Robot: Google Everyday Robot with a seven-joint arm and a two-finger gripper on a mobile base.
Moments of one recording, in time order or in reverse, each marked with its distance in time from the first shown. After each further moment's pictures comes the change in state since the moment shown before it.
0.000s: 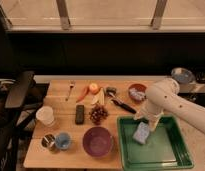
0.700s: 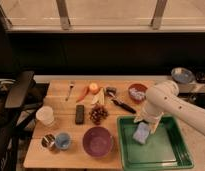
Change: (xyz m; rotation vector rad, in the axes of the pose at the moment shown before) arm -0.003 0.006 0.008 -0.016 -0.019 -0.020
